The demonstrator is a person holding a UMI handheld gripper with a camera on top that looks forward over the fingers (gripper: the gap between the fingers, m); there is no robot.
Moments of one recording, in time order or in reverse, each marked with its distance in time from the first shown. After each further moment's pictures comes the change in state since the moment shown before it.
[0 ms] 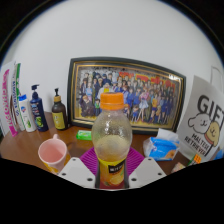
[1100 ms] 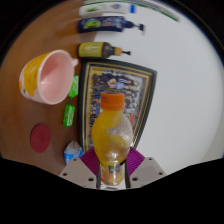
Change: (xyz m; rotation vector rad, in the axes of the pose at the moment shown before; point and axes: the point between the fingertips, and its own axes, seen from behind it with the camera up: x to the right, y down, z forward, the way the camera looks) arm 0.015 -0.091 -0.041 -0.097 0.566 -1.522
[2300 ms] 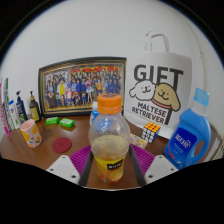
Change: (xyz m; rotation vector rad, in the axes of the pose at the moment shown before) arm -0.178 0.201 -0.057 -0.106 -0.438 1.681
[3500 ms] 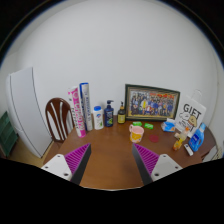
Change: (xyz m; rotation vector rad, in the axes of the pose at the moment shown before) arm -0.468 -0.092 -0.416 -0.083 -0.218 -0.117
